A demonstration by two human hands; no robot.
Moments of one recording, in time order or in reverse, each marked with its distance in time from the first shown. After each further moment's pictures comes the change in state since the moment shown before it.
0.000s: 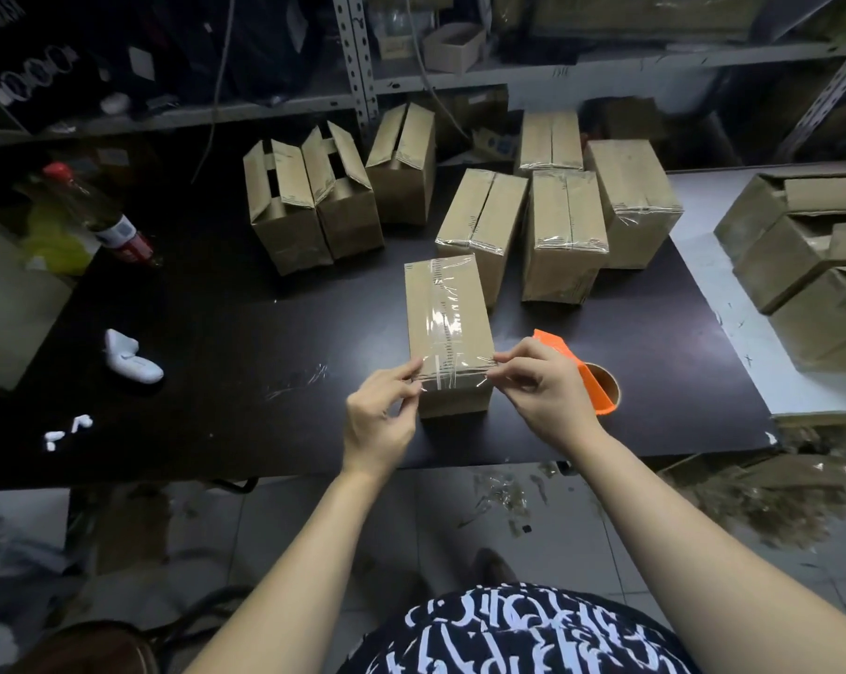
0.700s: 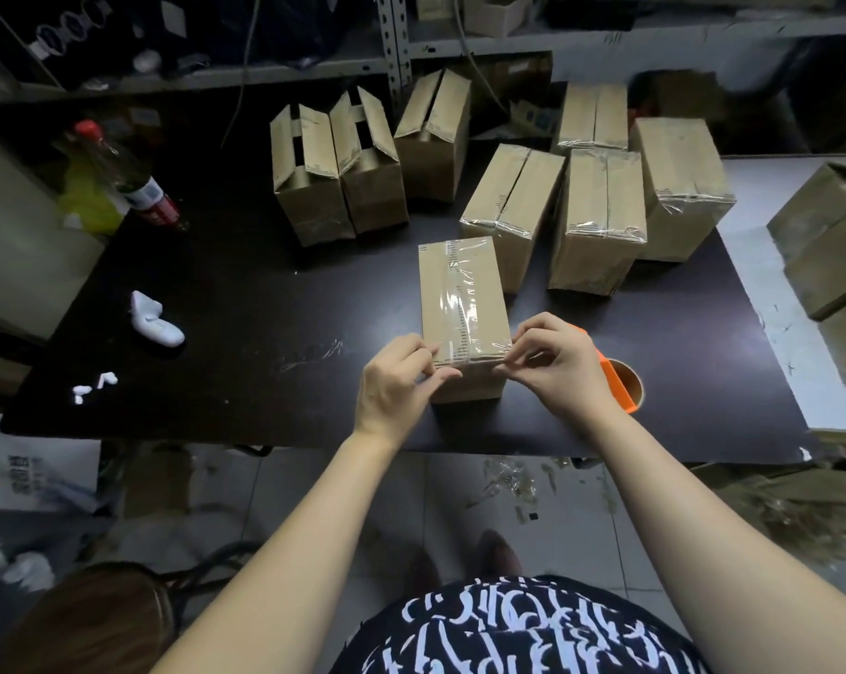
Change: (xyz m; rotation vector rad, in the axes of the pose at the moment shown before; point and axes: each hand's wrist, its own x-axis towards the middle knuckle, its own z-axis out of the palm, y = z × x) left_hand 0.022 0.004 0.003 0.243 -0.102 0.113; right_hand 0.024 0.006 -0.004 0.075 -0.117 0.035
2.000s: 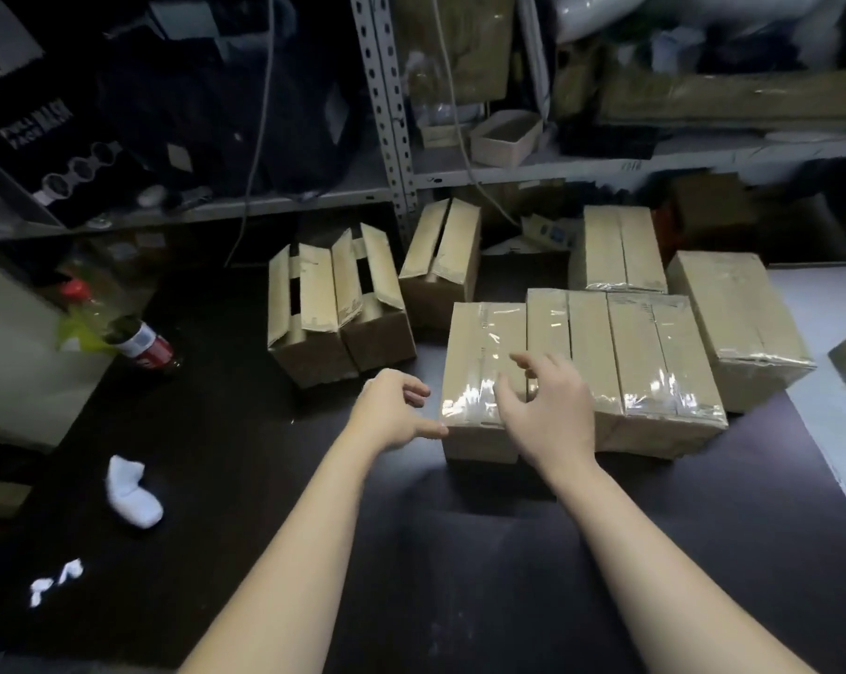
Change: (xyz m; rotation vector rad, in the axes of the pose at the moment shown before) left_hand 0.215 -0.086 0.011 -0.101 -0.571 -0.841; right_hand 0.196 -0.020 0.015 -0.224 0.294 0.262
